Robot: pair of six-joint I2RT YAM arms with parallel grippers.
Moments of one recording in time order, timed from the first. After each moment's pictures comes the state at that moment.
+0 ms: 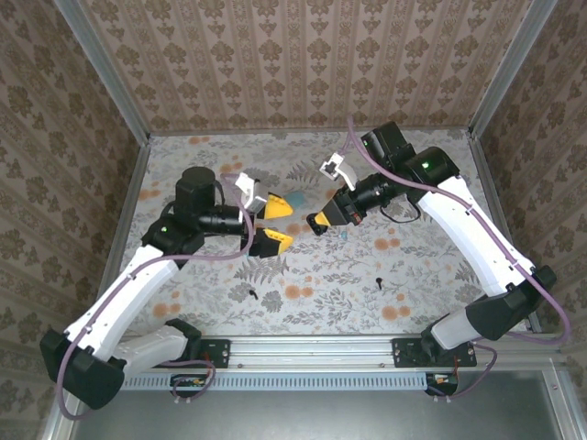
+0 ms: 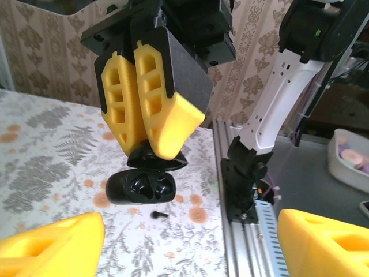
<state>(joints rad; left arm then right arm) -0.56 1.04 1.00 -0.30 1.06 0.13 0.49 1.48 1.71 -1.22 -0.82 -0.15</state>
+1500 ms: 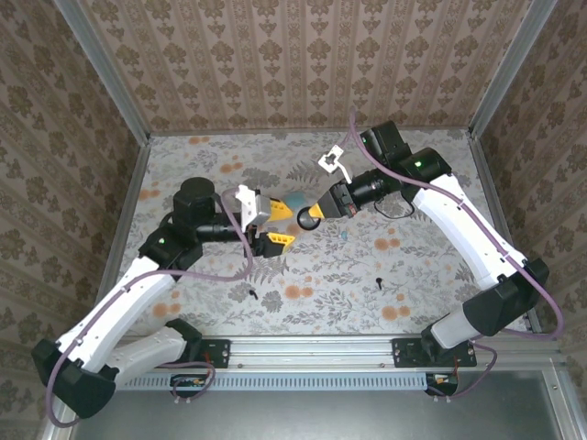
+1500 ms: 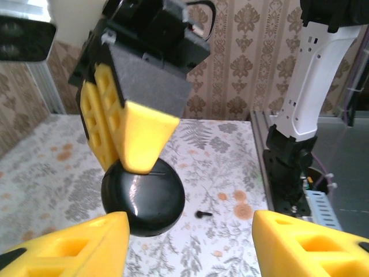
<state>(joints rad) -0.62 1.00 0.98 -0.27 0.91 0.23 0.46 1.50 1.63 -1.07 -0.92 -0.04</state>
